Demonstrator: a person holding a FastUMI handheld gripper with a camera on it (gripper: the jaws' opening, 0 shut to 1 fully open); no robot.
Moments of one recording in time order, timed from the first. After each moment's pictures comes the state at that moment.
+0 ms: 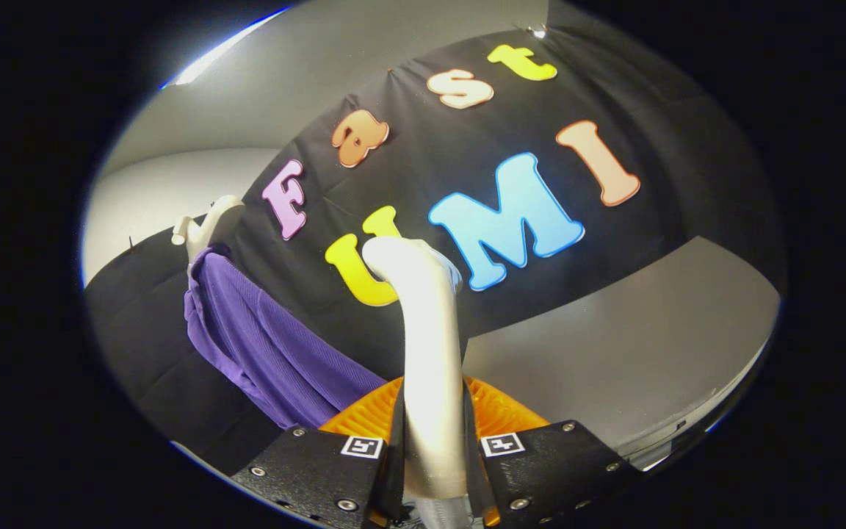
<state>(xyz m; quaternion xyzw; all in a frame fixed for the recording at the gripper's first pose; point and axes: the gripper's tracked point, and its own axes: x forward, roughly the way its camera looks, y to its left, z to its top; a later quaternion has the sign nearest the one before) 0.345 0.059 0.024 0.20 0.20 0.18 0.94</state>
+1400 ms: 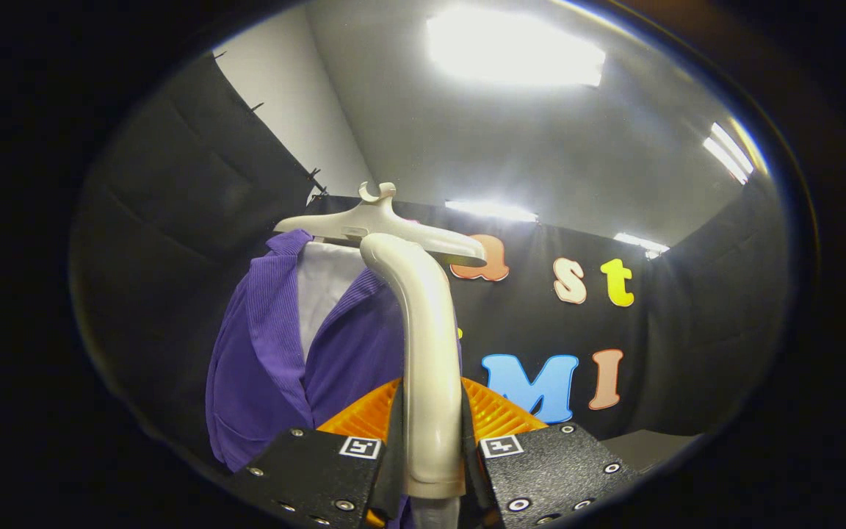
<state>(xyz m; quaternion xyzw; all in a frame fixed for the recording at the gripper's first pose) 0.271 0.290 0.089 -0.12 -0.08 0.11 0.98</state>
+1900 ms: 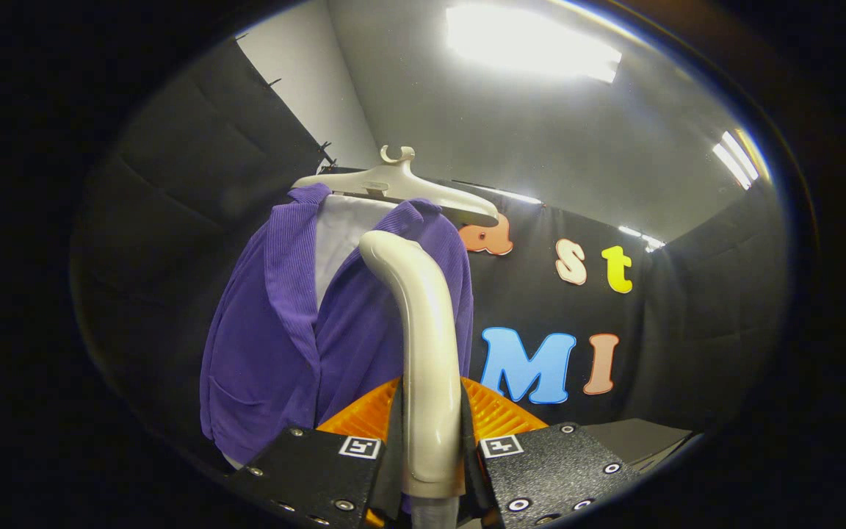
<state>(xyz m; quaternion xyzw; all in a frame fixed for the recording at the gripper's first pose) 0.251 0.284 0.023 -0.13 -0.04 0.10 0.98</state>
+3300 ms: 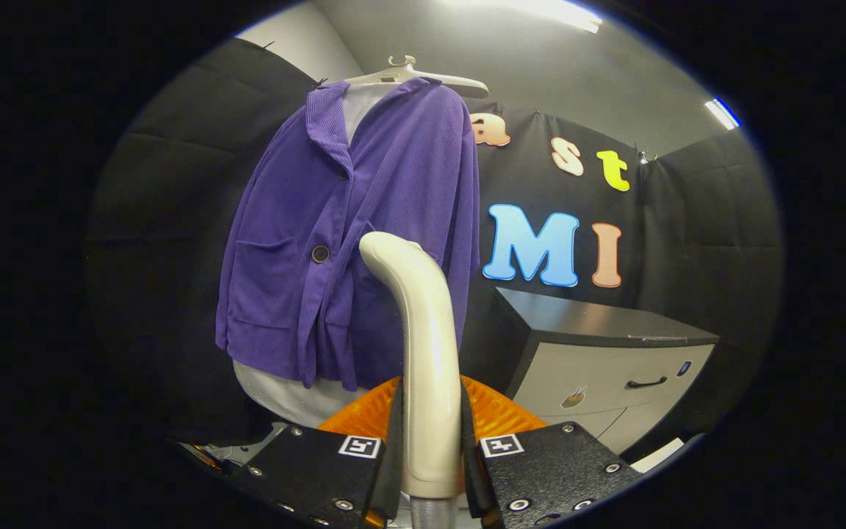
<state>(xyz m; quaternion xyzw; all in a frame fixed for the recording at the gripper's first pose) 0.167 0.237 -0.187 -0.11 0.13 0.10 0.98</state>
